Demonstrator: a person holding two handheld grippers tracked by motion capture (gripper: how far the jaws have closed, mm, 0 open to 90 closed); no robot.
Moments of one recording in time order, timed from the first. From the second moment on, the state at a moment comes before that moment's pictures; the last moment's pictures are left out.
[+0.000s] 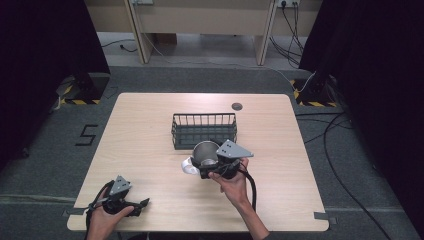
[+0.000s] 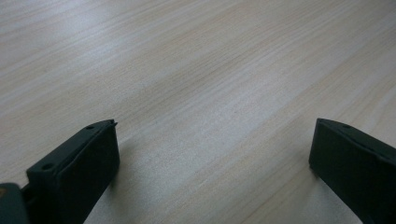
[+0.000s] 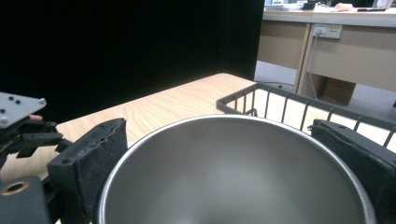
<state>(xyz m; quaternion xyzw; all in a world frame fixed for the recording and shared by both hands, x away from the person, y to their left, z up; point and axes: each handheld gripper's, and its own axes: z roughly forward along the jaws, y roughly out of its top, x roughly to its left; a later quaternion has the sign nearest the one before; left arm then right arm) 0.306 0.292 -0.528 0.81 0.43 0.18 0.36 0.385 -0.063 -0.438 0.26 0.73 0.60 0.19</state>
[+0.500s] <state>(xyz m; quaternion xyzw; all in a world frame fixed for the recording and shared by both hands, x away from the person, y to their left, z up) 0.306 0.292 -0.528 0.81 0.43 0.18 0.36 0.410 -0.066 -0.410 0.28 0.73 0.60 0.19</state>
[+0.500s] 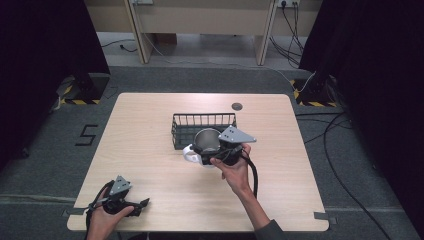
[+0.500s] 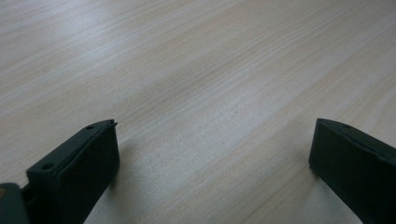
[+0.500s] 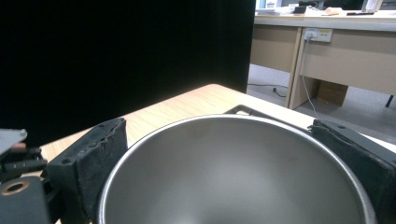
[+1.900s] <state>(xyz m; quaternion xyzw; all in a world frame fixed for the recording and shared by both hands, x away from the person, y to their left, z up) 0.306 0.292 -0.528 0.81 0.43 0.18 0.36 0.493 -0.057 -0.375 0.32 0.71 0.58 0.22</state>
